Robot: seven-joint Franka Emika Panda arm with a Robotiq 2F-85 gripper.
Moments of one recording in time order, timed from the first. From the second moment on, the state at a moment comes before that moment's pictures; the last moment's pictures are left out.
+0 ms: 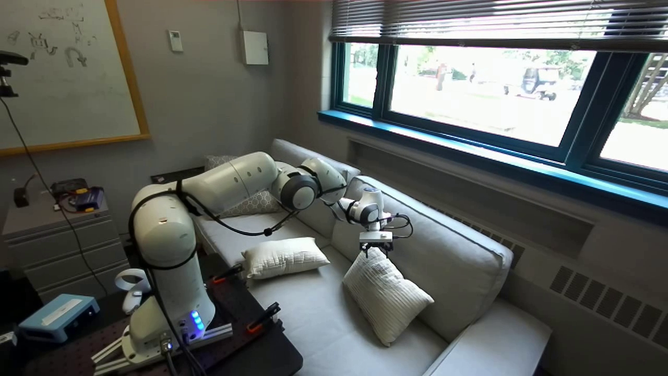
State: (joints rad) arm -0.10 1.27 0.01 -1.08 -0.29 2.44 -0.52
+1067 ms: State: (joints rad) arm -0.06 1.39 -0.02 -0.93 -0.30 2.53 -0.56
